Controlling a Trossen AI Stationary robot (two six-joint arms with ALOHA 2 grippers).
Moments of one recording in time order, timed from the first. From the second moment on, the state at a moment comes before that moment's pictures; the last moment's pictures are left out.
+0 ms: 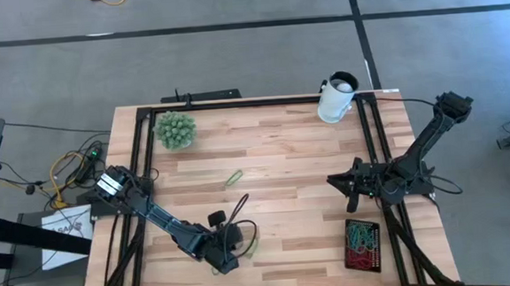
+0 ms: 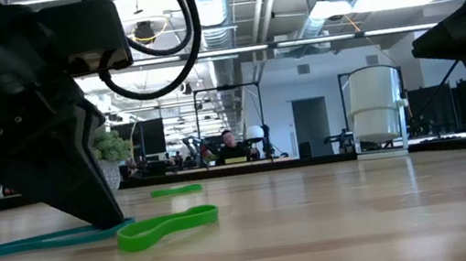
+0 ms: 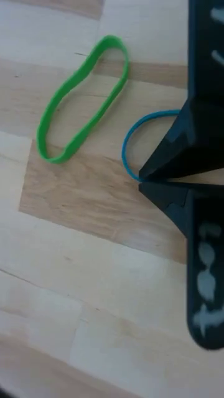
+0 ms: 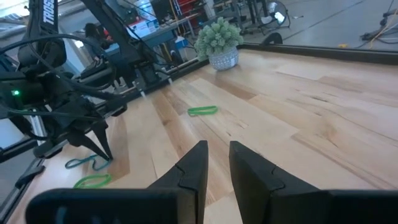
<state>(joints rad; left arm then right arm) -0.62 1.92 1.06 -0.37 -0.44 -0.81 0.82 0.69 0.01 0.34 1.10 0.63</state>
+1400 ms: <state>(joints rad) -0.23 1.92 1.47 -0.09 -0.47 0.23 0.51 1.16 0.16 0.77 0.72 0.41</state>
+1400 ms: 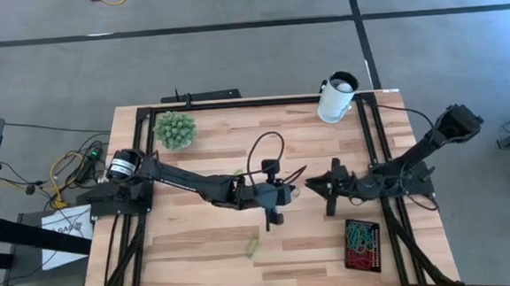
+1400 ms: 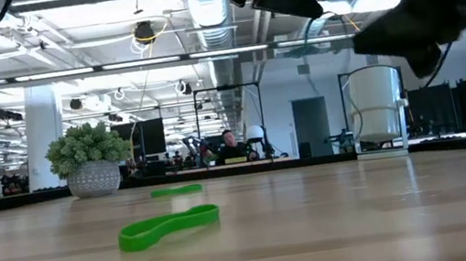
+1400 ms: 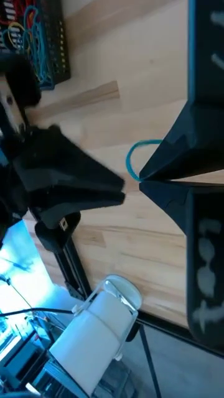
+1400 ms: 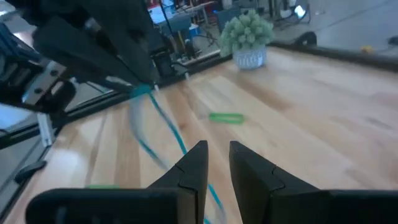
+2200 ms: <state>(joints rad) -0.24 1.92 1.48 -0.22 -0.60 0.21 0.51 1.34 0.38 0.69 0.68 0.27</state>
